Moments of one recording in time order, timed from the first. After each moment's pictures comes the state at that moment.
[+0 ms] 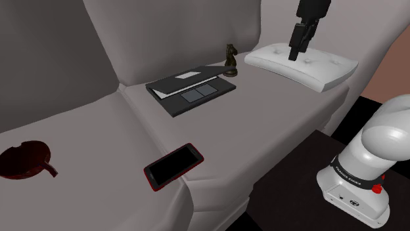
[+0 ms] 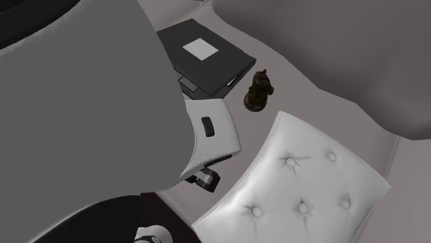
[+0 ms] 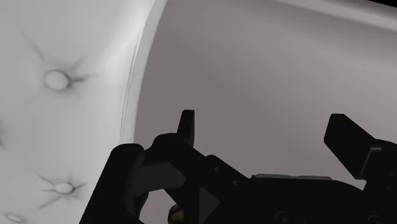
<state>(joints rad) -0.02 -0.77 0.07 -2.32 0.06 1.54 -0.16</state>
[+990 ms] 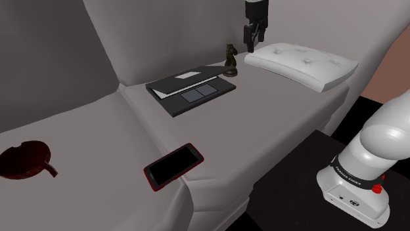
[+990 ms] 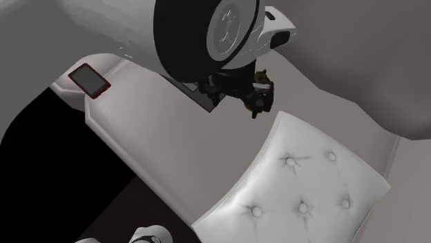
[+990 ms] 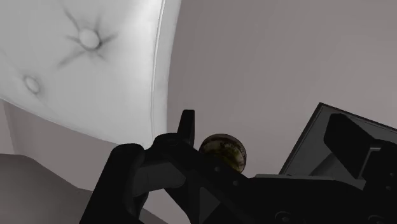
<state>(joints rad) -0.05 -0.22 0.18 -1.92 -0.15 1.64 -0.12</state>
